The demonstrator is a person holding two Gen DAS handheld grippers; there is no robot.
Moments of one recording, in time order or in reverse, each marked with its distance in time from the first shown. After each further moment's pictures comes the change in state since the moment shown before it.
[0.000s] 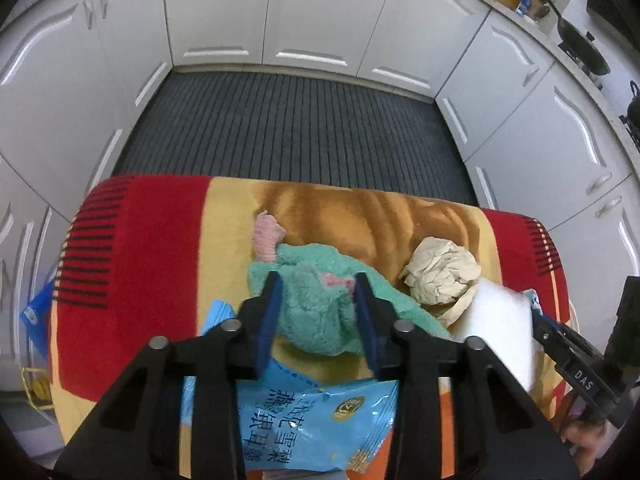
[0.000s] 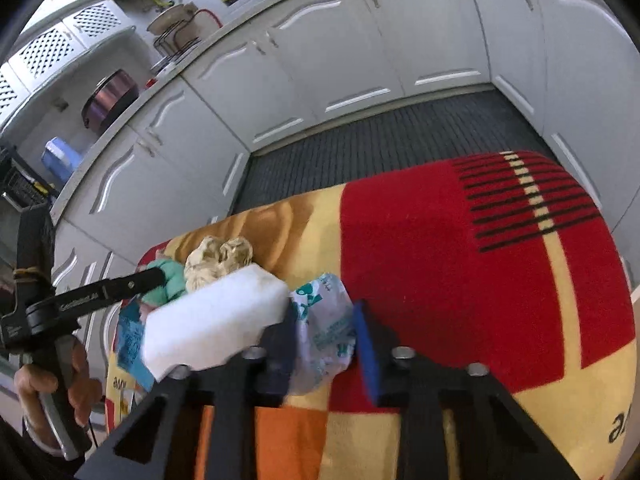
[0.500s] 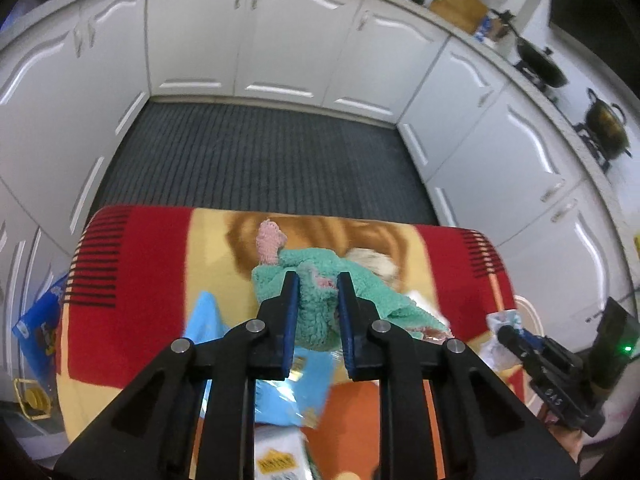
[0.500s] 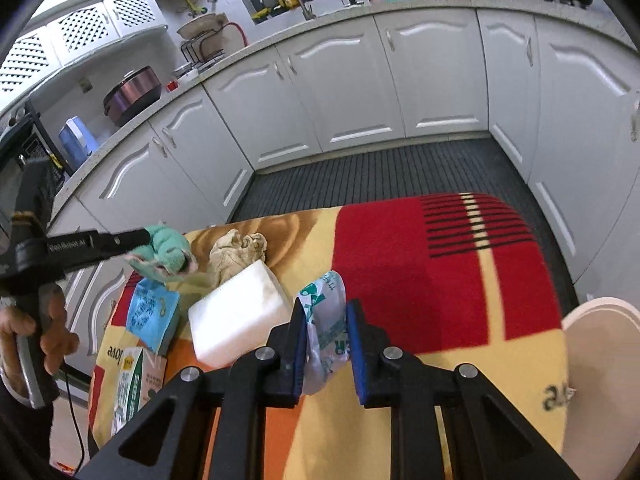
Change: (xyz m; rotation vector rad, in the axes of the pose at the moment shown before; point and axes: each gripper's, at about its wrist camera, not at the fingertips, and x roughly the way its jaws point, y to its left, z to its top) left arm -0.070 -0.021 -0.007 0.047 -0.103 -0.119; right arm -0.072 0.011 -0.031 -0.128 -0.121 -0.061
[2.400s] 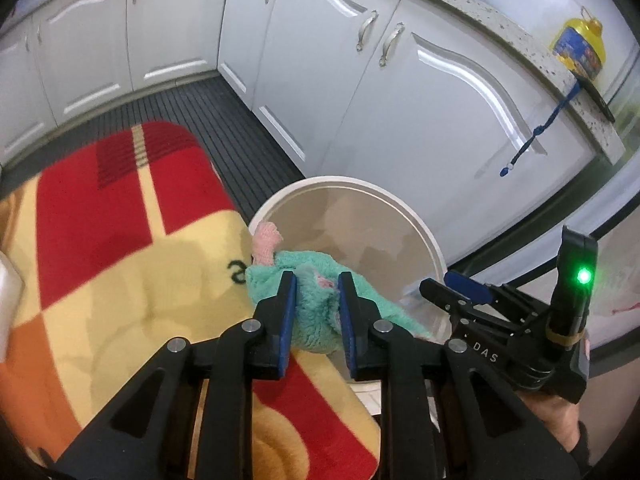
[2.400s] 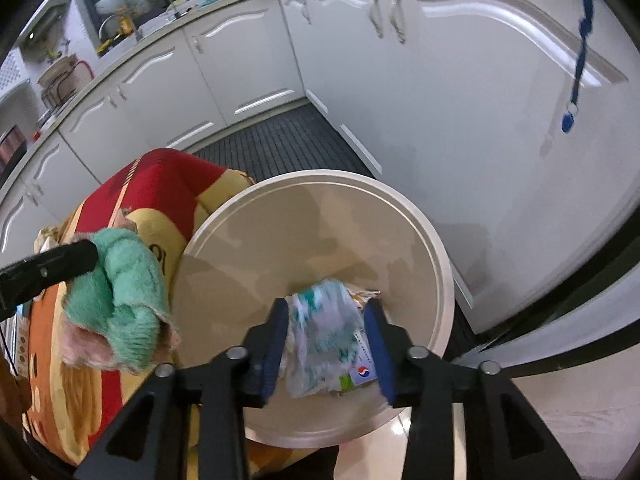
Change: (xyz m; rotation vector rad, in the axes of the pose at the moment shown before) left arm 0.093 -0.328 -0.137 0.406 0.176 -0.288; right arm -0.142 -0.240 -0.127 0.305 0.032 -0.406
